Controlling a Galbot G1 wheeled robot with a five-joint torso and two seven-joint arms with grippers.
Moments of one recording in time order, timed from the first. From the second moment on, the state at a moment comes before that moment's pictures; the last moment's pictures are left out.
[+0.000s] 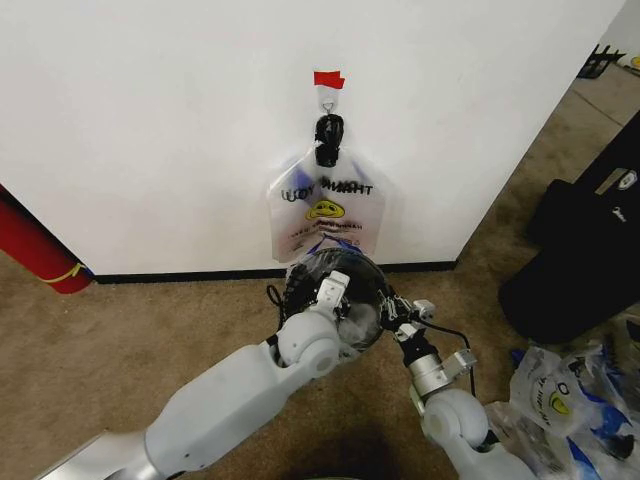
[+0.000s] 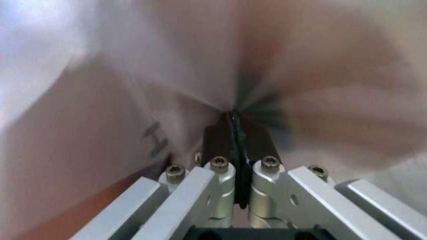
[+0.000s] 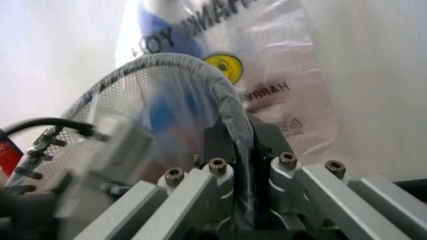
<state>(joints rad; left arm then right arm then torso) 0.55 -1.22 0.44 -1.76 -0.85 0.74 -0.81 -1.30 1.24 0.27 1.84 0.66 0.22 -0.14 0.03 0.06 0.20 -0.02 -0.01</state>
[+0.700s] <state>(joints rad) 0.52 -1.21 0.46 -1.72 -0.78 0.74 -0.73 -1.29 1.26 0.26 1.84 0.67 0.23 -0.15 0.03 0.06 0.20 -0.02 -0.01</state>
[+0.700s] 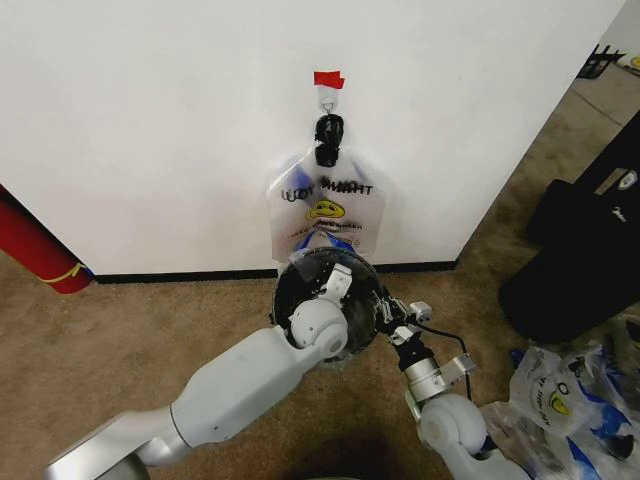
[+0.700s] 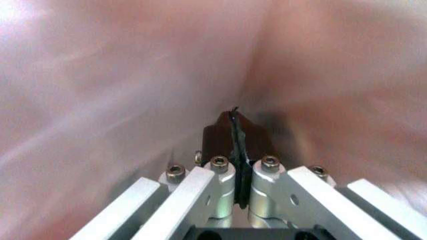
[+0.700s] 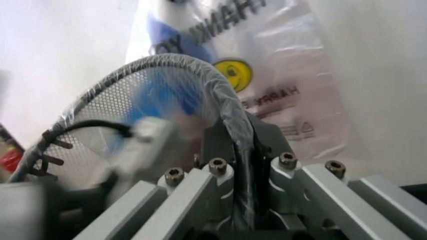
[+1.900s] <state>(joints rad) 0.56 -1.14 0.50 -1.75 -0.84 0.74 -0.72 -1.26 1.29 0.27 1.75 0.47 0.45 -0.38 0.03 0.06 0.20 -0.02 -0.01</state>
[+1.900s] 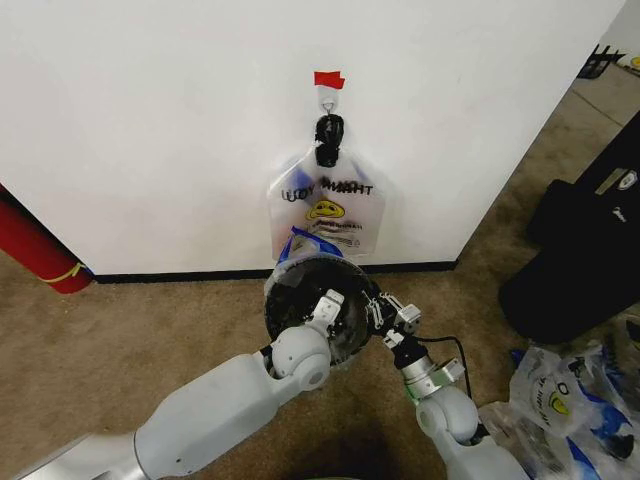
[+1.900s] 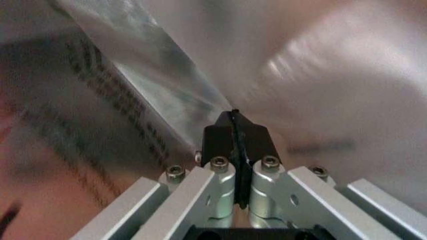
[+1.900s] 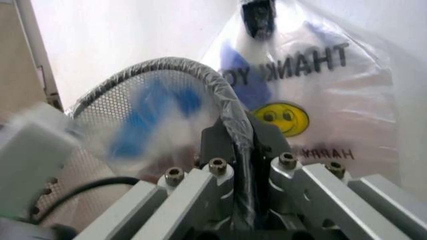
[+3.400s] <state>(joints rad) 0.67 -1.02 0.41 -1.94 -0.85 0.73 -0.66 -1.20 1.34 0.28 1.65 0.38 0.54 -0.43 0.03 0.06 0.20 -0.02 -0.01</state>
